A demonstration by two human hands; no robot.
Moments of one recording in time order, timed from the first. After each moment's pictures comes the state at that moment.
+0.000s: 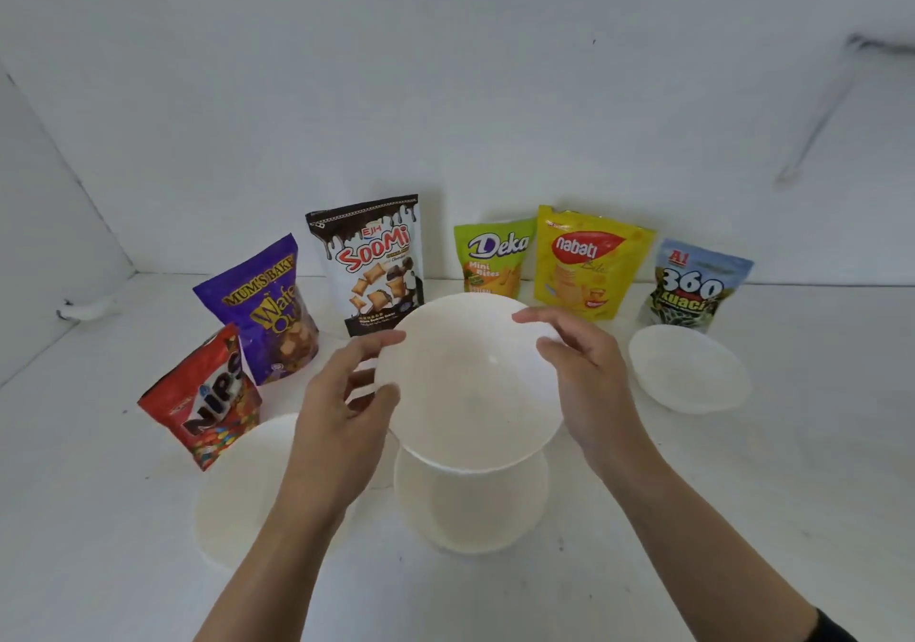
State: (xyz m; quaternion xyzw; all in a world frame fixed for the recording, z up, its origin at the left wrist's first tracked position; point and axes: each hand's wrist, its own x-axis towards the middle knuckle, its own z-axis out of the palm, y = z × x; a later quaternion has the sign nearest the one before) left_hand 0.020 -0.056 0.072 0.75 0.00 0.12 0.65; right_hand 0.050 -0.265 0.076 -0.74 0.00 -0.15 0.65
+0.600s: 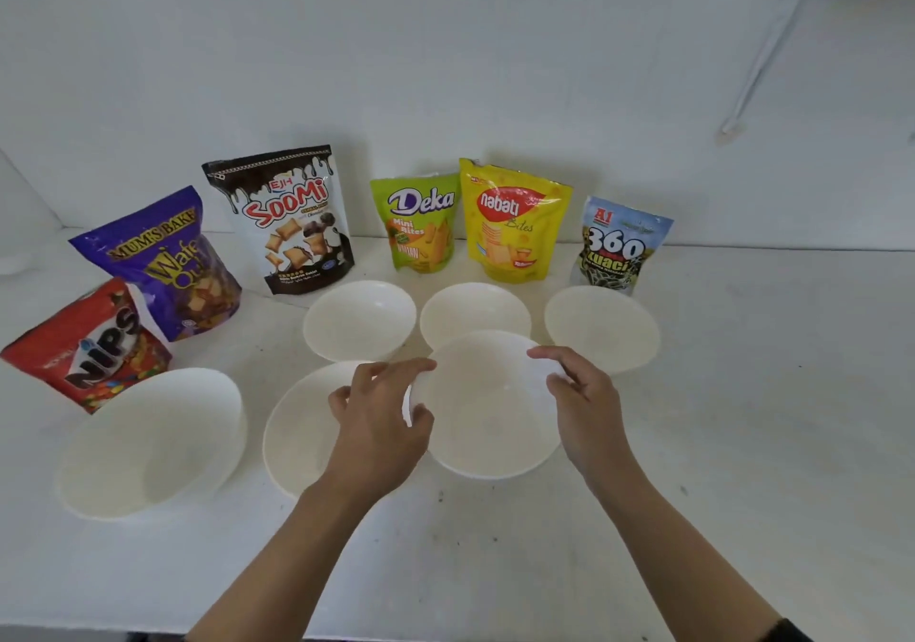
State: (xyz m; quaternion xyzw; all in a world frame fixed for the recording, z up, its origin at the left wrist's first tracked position) left_hand 0.018 -0.195 -0.004 0.94 -0.02 0.07 0.34; right_hand 0.025 -0.407 -0.003 -0.78 0.10 -0.08 0.61
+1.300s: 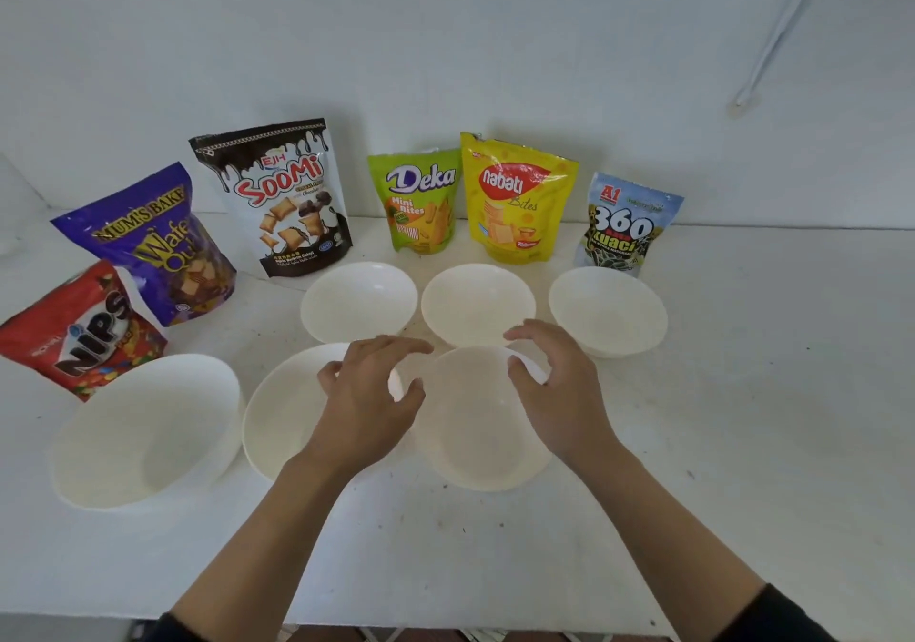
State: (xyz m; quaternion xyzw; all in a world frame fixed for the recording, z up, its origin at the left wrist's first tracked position) left_hand 0.035 -0.175 -0.001 0.94 -0.04 0.06 0.32; right_hand 0.034 -0.385 -0.004 -0.86 0.00 -0.10 0.49
